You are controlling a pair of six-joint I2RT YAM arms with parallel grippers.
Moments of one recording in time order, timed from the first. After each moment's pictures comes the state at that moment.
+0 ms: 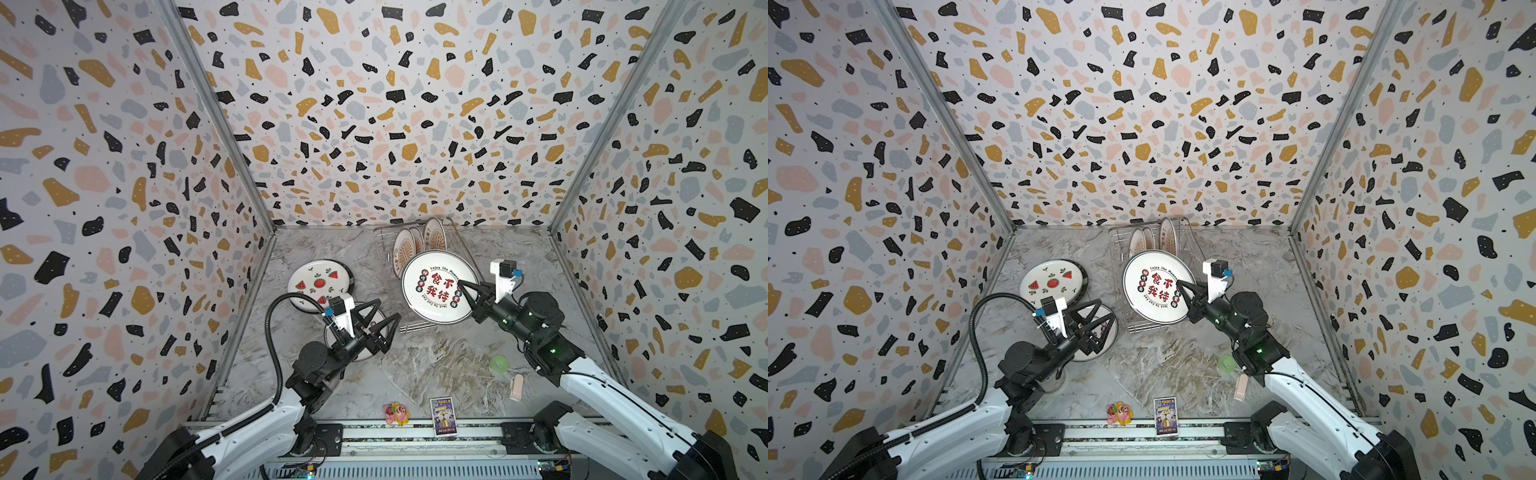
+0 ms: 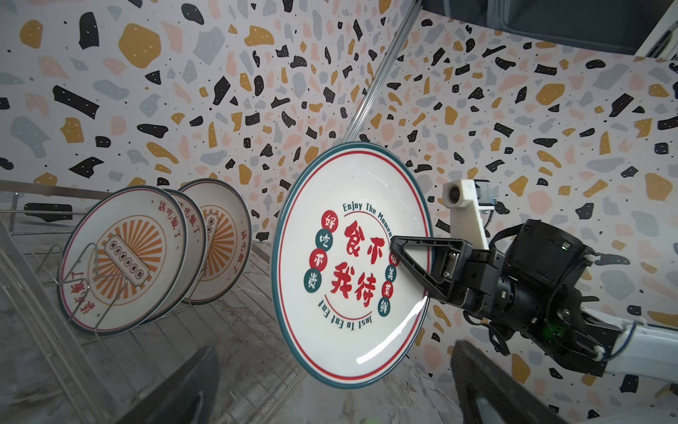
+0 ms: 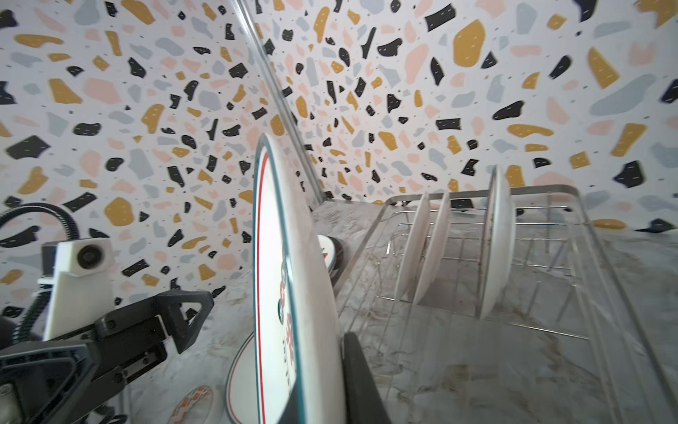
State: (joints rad) left arm -0.68 0.80 0.15 0.92 0.15 -0.56; right arm 0.53 0.91 0.56 0.36 -0.34 0.38
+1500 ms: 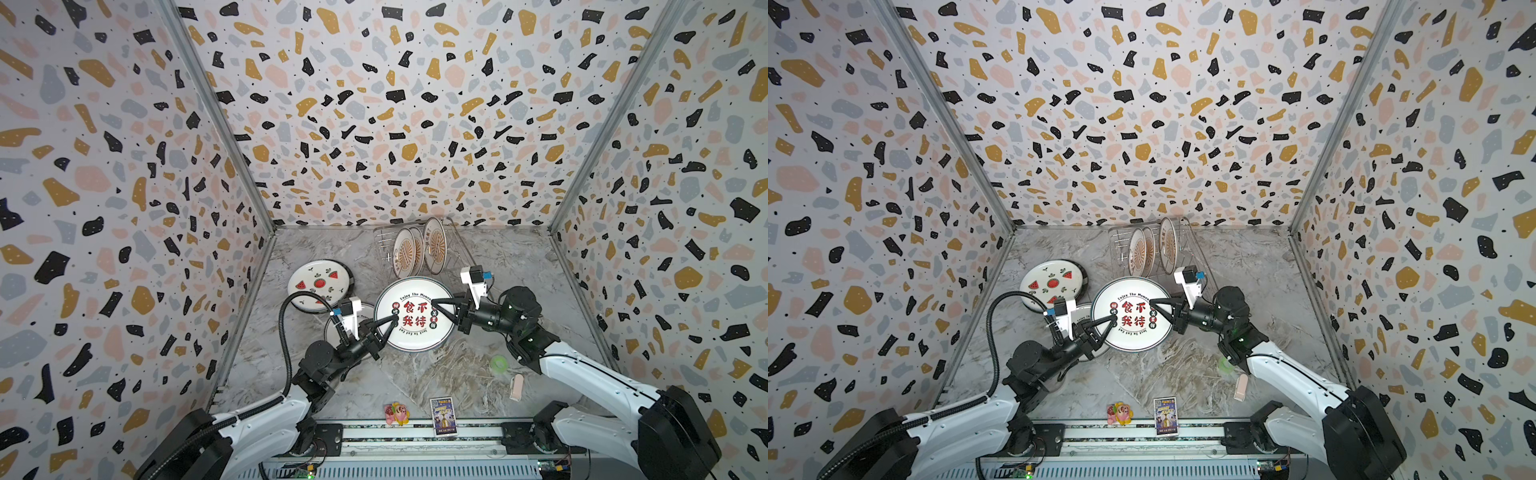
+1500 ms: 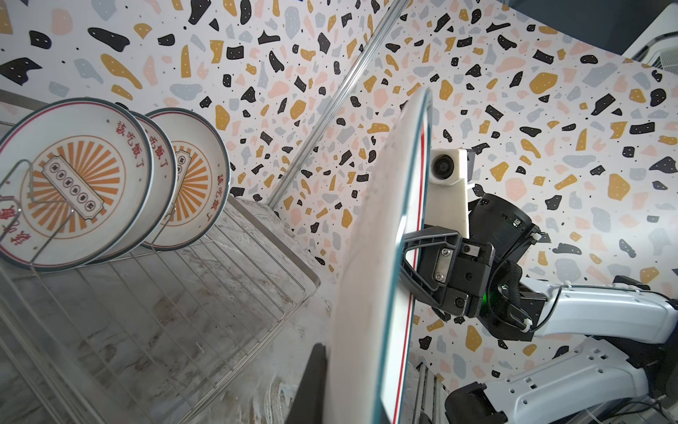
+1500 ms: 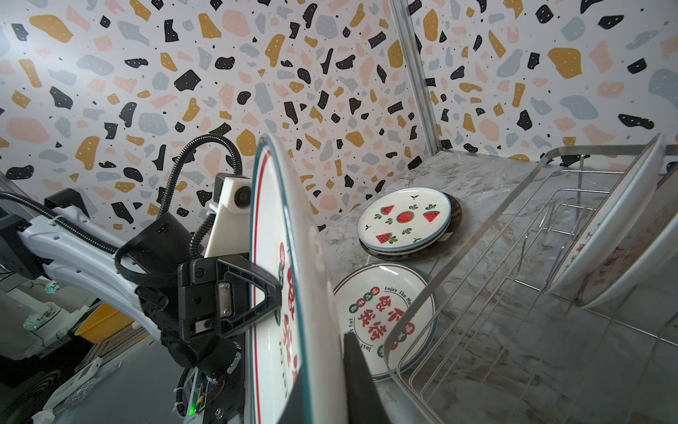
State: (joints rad) left arm -0.68 0.94 0.13 1.00 0.26 -0.71; right arm 0.58 1.12 0.58 0.53 -0.68 0.40
